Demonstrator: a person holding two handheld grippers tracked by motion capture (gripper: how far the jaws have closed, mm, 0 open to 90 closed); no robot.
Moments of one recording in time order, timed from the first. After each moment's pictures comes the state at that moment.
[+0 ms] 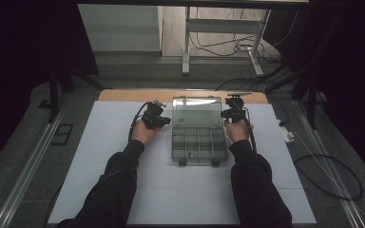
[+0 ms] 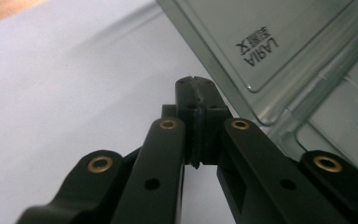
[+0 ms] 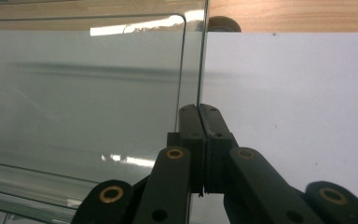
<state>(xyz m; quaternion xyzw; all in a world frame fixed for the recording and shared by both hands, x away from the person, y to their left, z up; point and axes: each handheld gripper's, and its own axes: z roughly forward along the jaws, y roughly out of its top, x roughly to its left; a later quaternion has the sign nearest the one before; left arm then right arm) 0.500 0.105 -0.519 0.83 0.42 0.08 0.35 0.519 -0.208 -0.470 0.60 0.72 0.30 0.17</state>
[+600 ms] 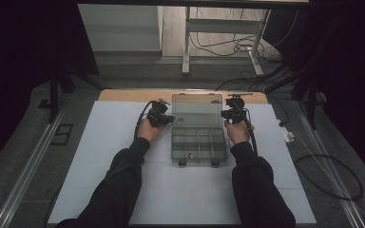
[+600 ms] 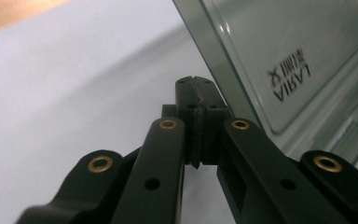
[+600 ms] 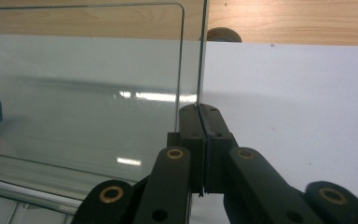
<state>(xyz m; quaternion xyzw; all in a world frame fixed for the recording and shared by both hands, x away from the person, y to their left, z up) 0.517 0.092 -0.524 0.82 0.43 0.08 0.36 0.508 -0.207 -0.463 0.59 0.72 0.32 0.19</state>
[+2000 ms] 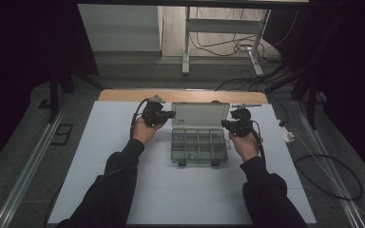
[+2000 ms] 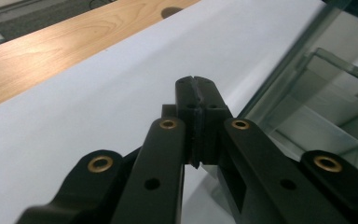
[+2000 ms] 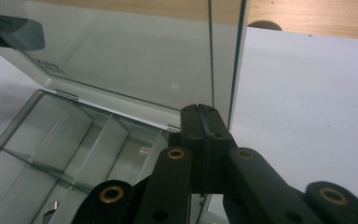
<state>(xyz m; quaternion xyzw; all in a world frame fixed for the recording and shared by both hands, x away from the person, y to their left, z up) 0.482 0.107 -0.492 0.81 0.36 0.10 0.46 0.444 -0.221 -0.446 0.51 0.76 0.37 0.16</state>
